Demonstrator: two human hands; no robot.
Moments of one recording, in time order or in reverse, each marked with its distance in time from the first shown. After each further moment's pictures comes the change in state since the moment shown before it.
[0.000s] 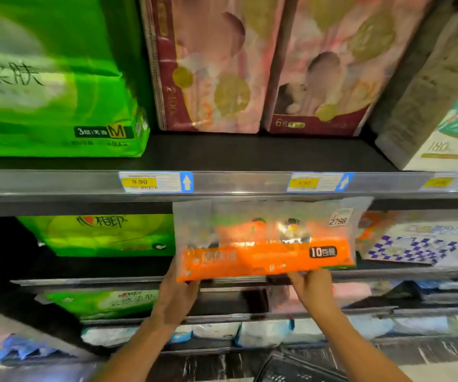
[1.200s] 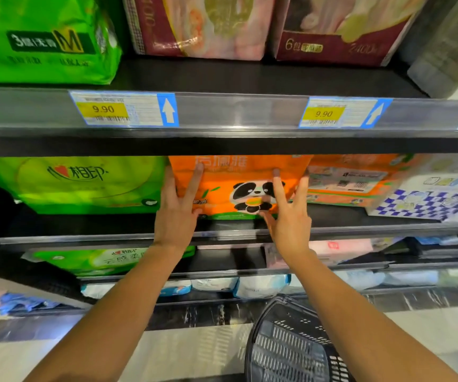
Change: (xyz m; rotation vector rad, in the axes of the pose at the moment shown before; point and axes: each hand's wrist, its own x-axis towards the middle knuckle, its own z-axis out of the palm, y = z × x) left_hand 0.056 0.022 0.022 0.623 0.111 0.265; right_hand 0.025 -0.018 0.049 -0.399 0.015 -0.100
